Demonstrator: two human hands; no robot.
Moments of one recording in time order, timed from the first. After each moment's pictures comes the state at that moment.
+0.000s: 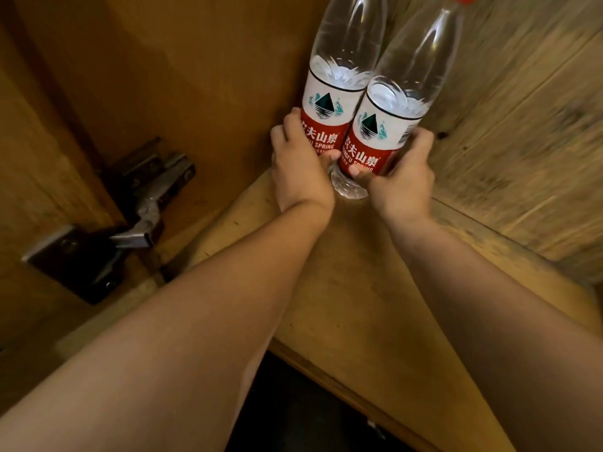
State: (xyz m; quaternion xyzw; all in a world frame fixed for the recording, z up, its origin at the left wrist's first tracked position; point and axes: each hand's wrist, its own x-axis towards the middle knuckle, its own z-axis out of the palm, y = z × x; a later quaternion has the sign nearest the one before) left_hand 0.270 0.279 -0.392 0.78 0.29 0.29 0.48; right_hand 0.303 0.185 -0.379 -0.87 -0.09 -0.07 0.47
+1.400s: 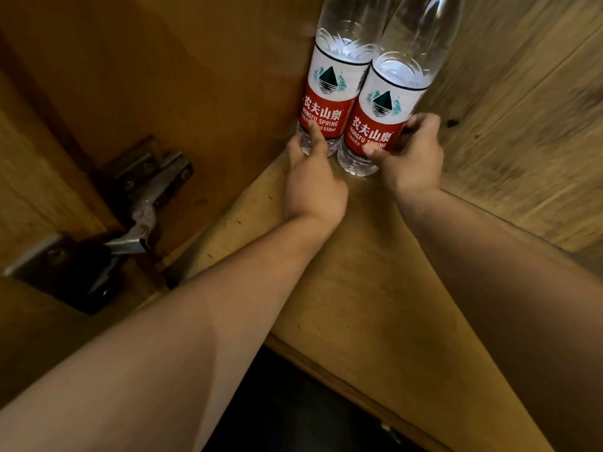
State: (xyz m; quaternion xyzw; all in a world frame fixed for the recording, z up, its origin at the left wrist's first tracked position) left_hand 0.257 0.272 -0.400 0.84 0.24 0.16 0.45; right_hand 0.326 0.188 -0.376 -0.88 -0.08 -0.06 0.47
